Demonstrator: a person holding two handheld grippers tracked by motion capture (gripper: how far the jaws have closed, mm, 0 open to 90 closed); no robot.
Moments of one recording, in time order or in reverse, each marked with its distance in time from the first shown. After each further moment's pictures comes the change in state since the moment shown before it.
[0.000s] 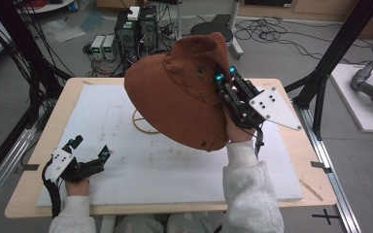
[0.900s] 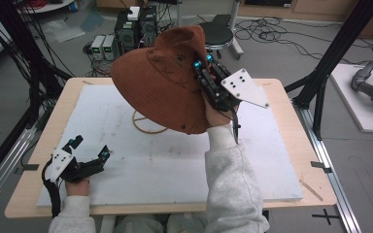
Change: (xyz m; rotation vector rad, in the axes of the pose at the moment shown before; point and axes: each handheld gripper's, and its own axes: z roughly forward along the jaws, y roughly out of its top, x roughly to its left) left arm 0.000 0.000 0.000 -0.001 -0.006 -0.006; right arm 0.010 -0.027 0.054 0.016 0.005 0.030
